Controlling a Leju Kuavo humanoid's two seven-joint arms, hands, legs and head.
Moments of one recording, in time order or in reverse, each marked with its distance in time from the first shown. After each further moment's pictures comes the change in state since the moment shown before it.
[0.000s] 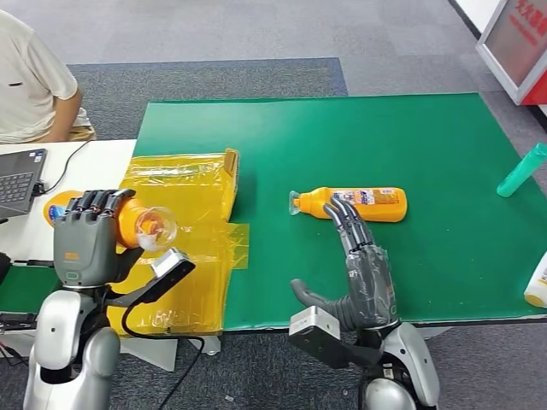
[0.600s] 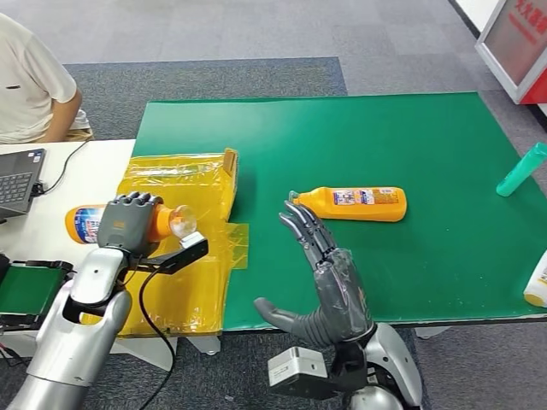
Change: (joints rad) left arm -0.264 0.219 -0.186 0.431 -0.009 -0.258 0.212; right arm -0.031 -0.012 0.125 -0.015 -0.086 0.036 -0.109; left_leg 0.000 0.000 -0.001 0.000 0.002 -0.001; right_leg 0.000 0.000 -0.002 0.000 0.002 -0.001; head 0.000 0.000
